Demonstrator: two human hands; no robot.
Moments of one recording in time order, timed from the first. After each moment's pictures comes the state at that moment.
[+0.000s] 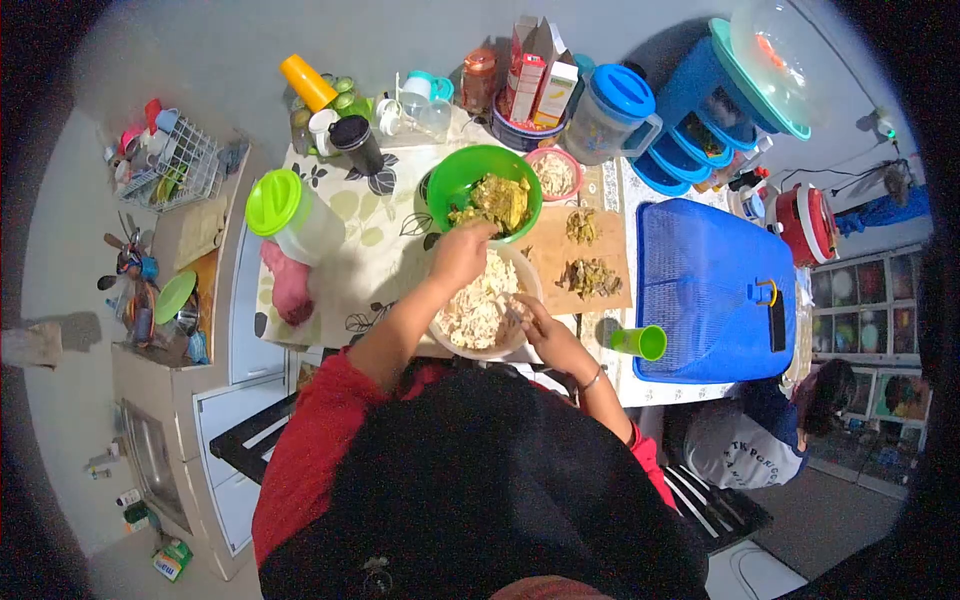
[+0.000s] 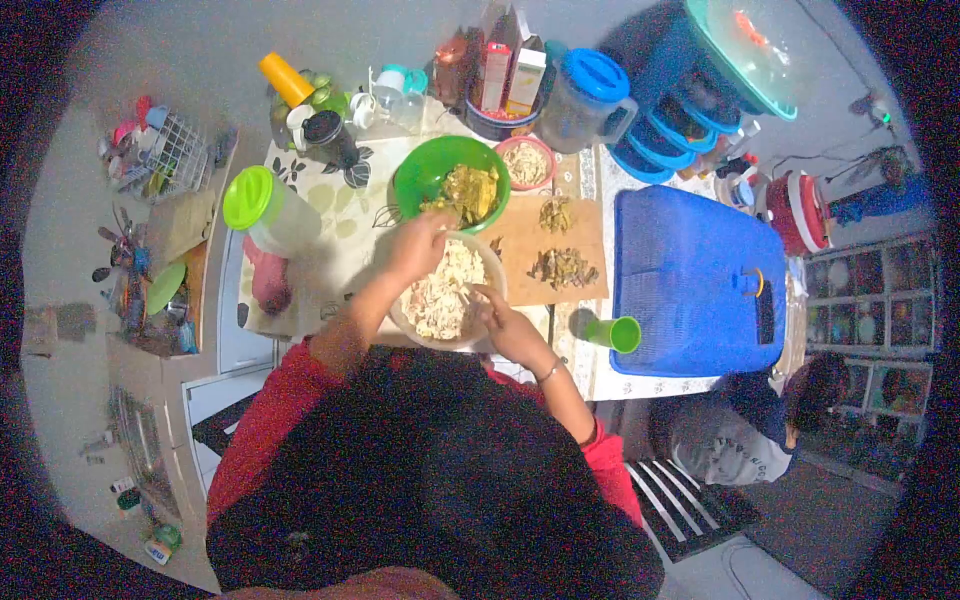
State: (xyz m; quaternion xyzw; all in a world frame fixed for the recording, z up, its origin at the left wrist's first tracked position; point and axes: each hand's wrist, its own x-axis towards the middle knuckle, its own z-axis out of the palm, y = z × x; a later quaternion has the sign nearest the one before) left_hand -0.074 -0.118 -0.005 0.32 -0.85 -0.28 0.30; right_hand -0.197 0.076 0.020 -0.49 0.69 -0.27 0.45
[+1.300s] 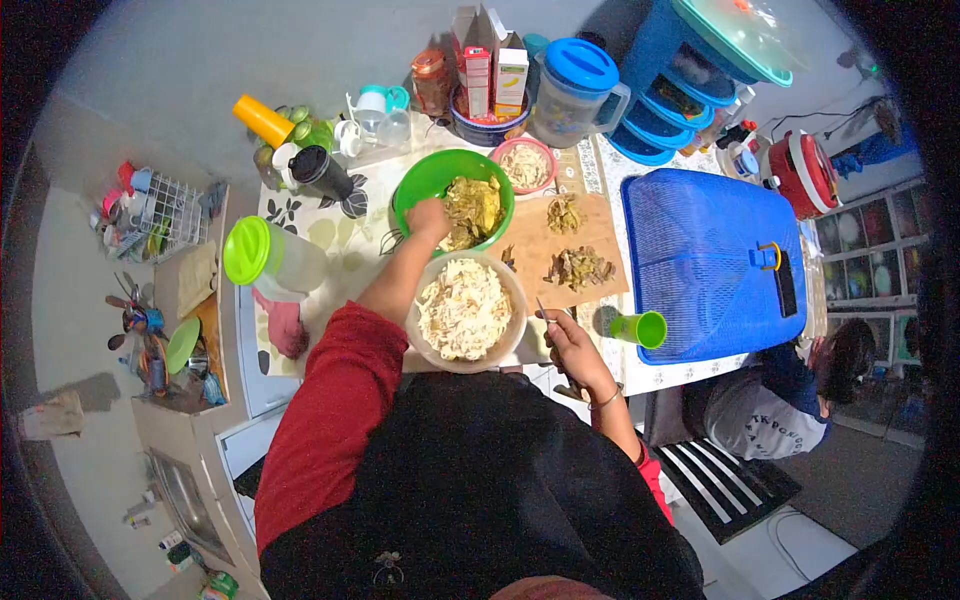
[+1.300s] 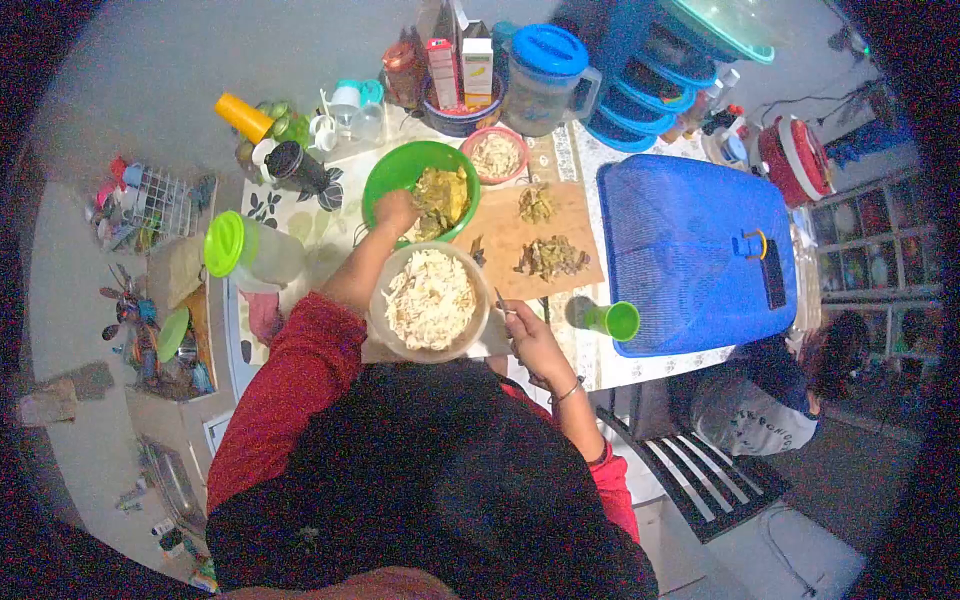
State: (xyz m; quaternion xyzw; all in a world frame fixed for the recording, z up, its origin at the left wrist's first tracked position) left_hand -0.139 -0.235 -0.113 0.50 -0.84 -0.17 -0.10; right_hand -0.224 0.114 0.015 -0.19 0.65 -0.47 0.57
